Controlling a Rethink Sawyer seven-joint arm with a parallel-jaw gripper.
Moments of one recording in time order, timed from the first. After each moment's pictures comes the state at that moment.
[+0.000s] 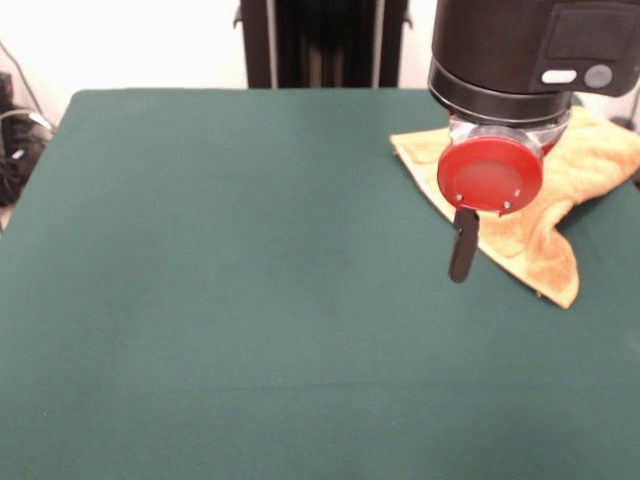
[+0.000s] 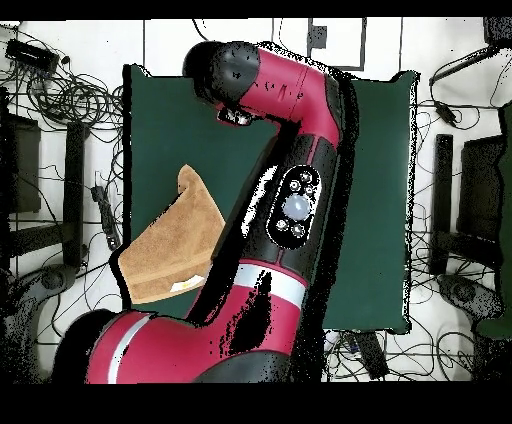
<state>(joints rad) 0.08 -0.17 -0.52 0.75 0.53 1.09 3.26</state>
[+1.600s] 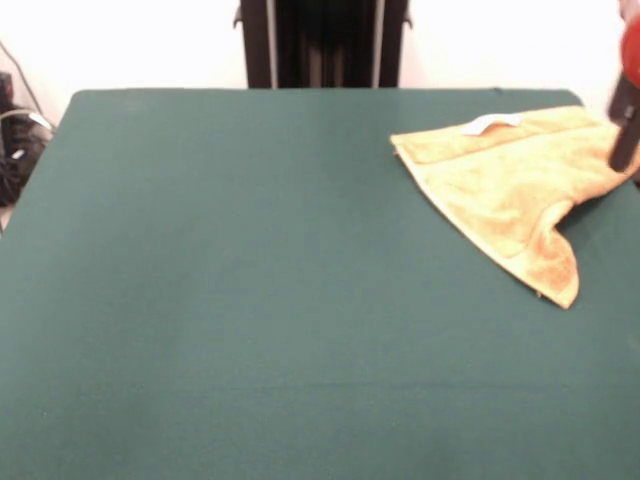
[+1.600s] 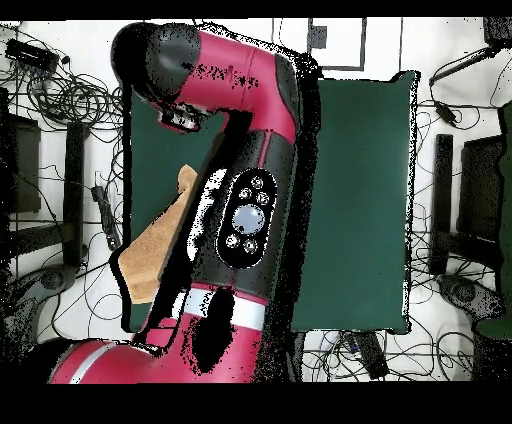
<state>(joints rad) 0.16 -0.24 -0.52 0.73 0.55 1.29 3.39</state>
